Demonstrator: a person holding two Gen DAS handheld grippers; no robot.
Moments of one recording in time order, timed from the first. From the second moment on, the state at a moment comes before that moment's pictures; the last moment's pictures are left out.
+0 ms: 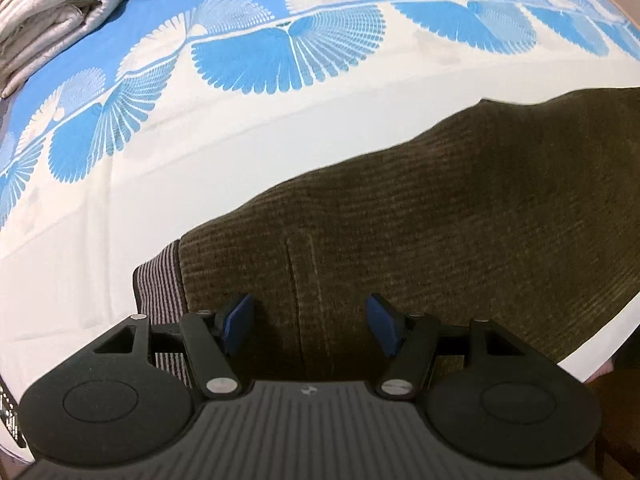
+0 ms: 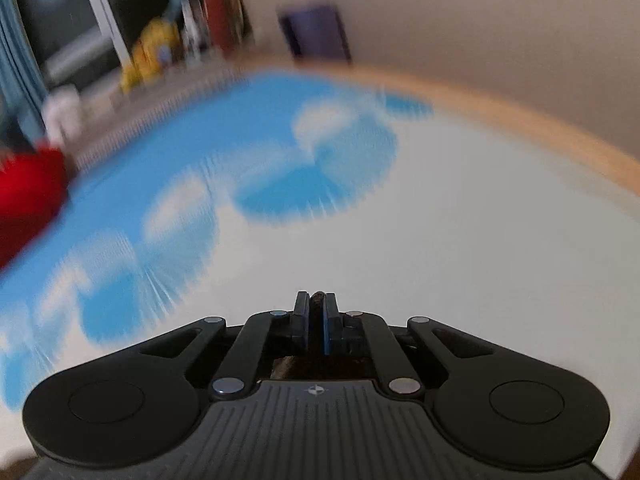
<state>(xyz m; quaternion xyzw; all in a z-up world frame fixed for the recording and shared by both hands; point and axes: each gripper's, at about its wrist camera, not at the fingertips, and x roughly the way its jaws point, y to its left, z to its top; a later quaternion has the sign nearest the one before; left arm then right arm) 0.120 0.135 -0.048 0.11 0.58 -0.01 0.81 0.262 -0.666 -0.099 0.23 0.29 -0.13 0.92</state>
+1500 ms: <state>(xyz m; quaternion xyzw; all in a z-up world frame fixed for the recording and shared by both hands) 0.105 0.140 -0.032 0.07 0.55 -0.01 0.83 0.134 -0.688 -0.117 0.35 0.44 -0.29 0.77</state>
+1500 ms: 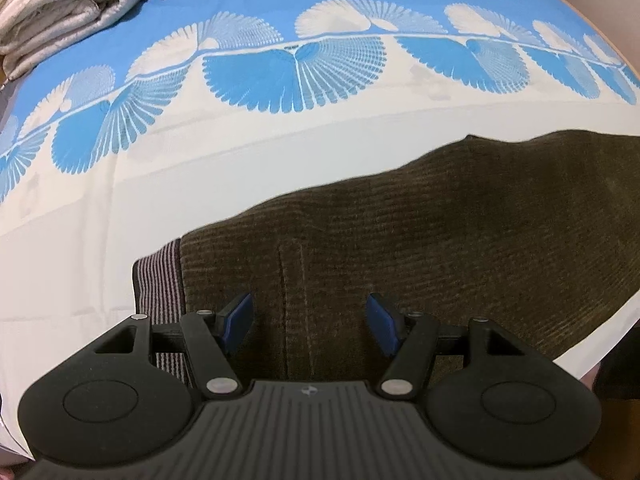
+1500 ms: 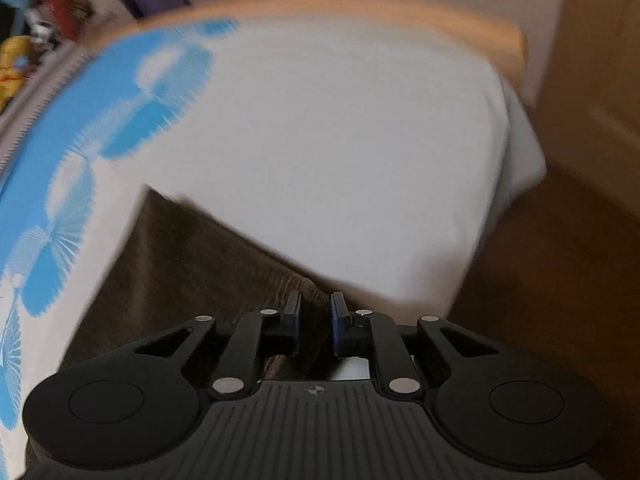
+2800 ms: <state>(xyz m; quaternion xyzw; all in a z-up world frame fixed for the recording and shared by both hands) 0.134 0.176 -0.047 0.04 0.57 0.13 0.81 0.136 -0.685 -0.121 0.43 0.44 -0.27 0.74</state>
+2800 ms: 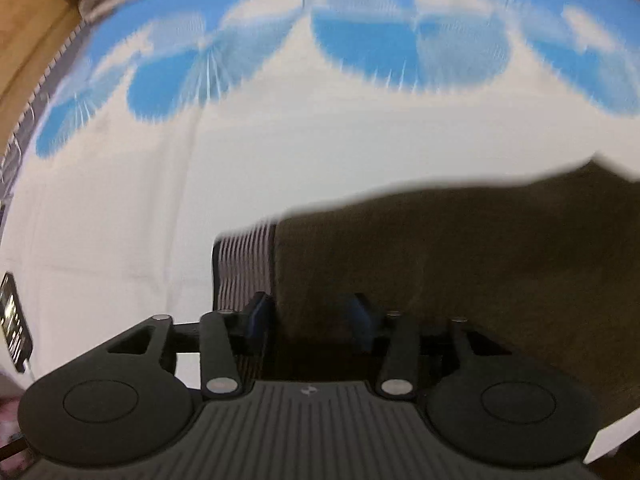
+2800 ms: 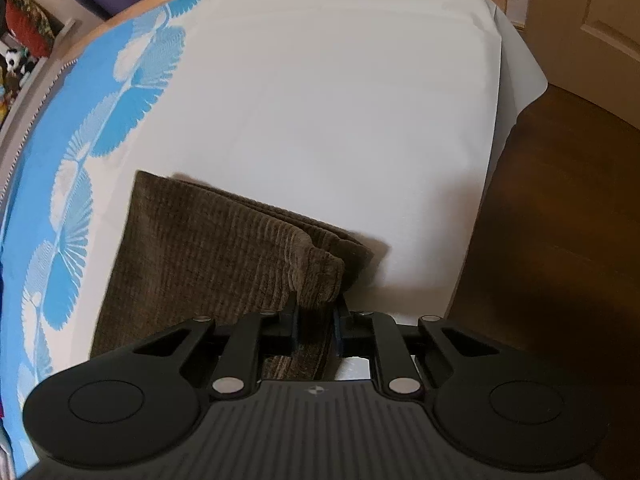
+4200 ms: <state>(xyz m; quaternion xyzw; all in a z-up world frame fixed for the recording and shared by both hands) 0.121 0.185 -0.002 0.02 0.50 0.10 0.86 0.076 -0.141 -0.060 -0.22 0.38 0.34 0.83</state>
